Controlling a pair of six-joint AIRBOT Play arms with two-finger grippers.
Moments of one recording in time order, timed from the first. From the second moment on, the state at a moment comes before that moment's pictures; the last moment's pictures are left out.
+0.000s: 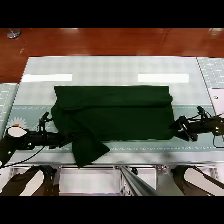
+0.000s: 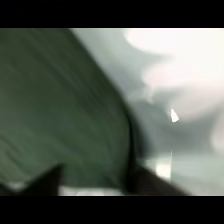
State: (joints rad) left arm 0.20 -0.89 0.22 0.73 -1.10 -1.29; right arm -0.53 -1.20 0.55 -0.99 1.23 1.42
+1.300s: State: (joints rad) left arm 0.21 -1.64 1.23 0.73 -1.08 -1.31; right arm -0.28 -1.74 1.39 -0.87 1.14 1.50
